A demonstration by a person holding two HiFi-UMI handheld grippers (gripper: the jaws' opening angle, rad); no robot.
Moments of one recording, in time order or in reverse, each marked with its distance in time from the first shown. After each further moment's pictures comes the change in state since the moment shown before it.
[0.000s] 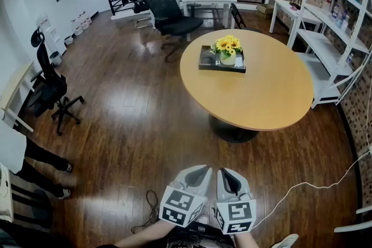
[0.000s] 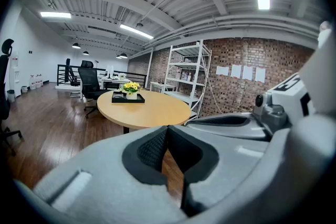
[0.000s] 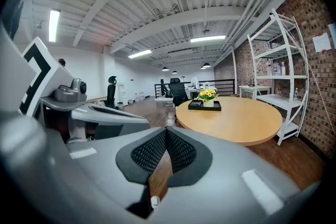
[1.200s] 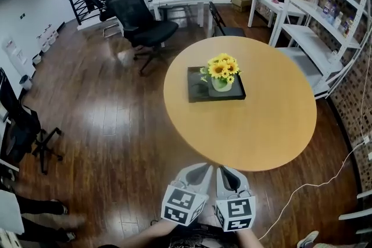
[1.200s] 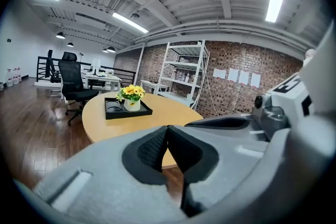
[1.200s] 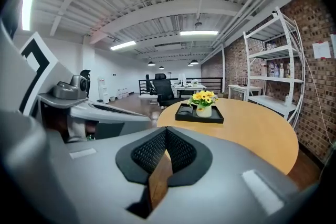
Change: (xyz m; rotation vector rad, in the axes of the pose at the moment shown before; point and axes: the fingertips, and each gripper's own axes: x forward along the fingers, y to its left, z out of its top) left arm 0.175 0.187 0.103 0.013 0.023 -0.175; right arm 0.247 -0.076 0.085 0.024 0.054 -0.165
